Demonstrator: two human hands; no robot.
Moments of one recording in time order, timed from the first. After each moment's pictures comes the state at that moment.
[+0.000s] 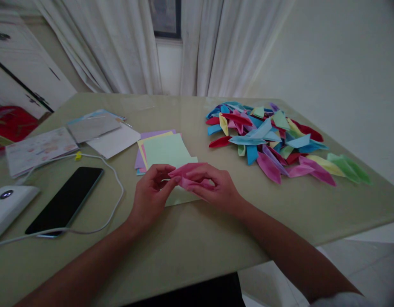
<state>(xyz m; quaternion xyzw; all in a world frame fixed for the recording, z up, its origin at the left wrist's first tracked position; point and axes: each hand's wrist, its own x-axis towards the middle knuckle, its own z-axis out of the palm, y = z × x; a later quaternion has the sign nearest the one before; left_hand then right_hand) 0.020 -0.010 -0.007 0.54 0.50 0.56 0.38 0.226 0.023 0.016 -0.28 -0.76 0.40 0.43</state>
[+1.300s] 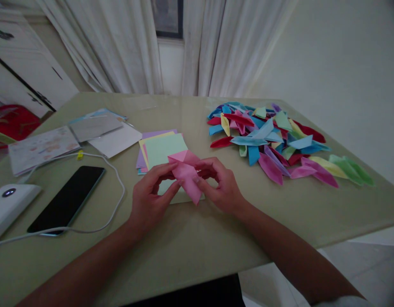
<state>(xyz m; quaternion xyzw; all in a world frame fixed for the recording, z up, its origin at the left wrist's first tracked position) 0.019 -0.016 -0.010 0.61 0.44 0.60 0.28 0.227 0.025 0.012 -0.34 -0.71 0.42 0.44</state>
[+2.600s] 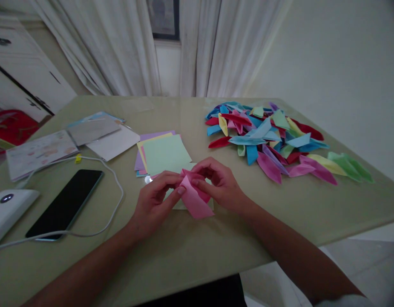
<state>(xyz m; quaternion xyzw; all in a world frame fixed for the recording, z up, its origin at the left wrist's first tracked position) 0.021 -0.020 -0.001 0.62 0.36 0.55 0.43 0.229 0.030 0.018 -0.28 -0.68 0.50 0.45</state>
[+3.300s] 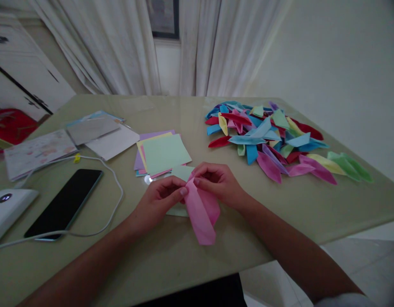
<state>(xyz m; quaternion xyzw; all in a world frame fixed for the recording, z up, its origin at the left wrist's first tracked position) 0.022 -0.015 0.003 0.49 0.37 0.46 0.64 0.231 0.035 0.016 -0.29 -0.60 0.62 0.41</state>
